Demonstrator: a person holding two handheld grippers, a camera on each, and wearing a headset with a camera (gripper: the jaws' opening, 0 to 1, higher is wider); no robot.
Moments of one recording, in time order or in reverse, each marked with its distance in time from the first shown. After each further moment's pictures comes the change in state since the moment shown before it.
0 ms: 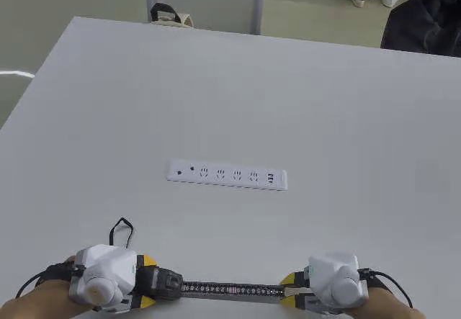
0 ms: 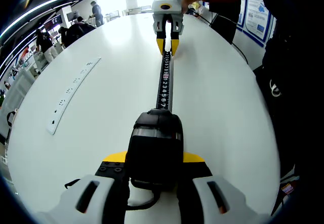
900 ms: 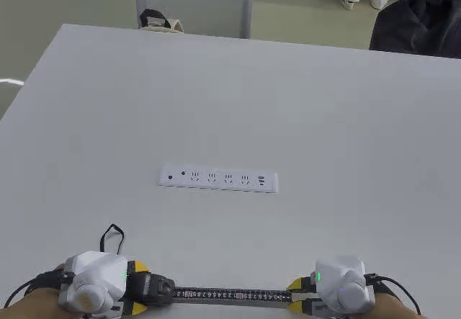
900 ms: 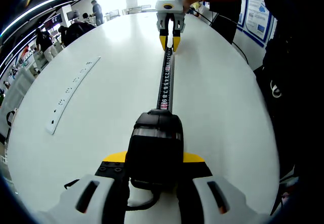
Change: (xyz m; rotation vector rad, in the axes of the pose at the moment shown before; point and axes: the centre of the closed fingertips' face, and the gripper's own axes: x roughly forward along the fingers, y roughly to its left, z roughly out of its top) left arm -0.002 -0.001 0.007 -0.003 0.007 -0.004; right arm -0.016 0.001 -0.027 0.039 0.014 -0.026
